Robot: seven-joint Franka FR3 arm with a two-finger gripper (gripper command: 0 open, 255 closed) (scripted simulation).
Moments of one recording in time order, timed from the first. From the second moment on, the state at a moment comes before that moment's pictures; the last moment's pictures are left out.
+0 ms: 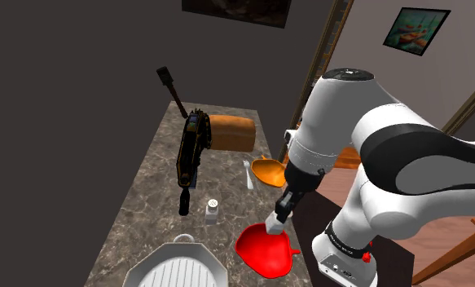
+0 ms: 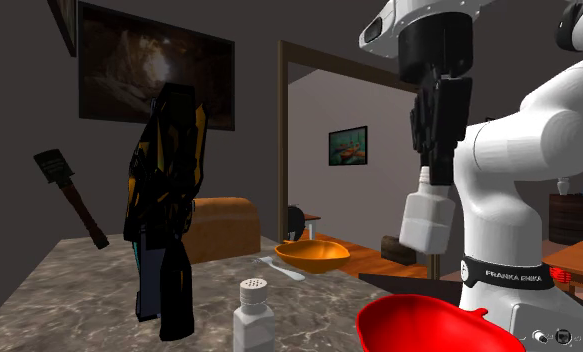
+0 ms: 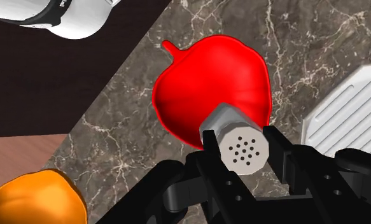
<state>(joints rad) 0.37 -1.01 0.46 -2.76 0.41 1.77 0.52</state>
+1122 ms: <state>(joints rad) 0.41 -0.94 0.56 -2.93 0.51 2.01 0.50</state>
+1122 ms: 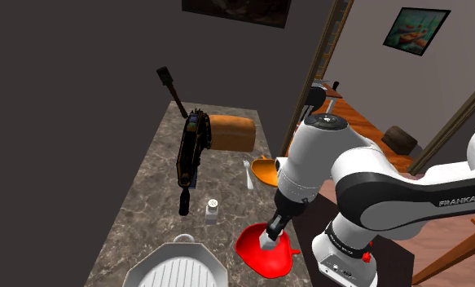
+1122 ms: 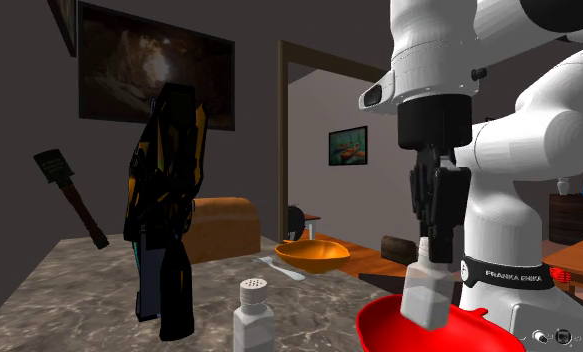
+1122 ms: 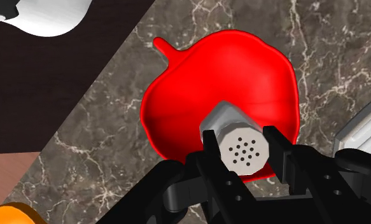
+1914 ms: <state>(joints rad) 0.41 -0.95 0.55 -2.92 0.51 1.99 0.51</state>
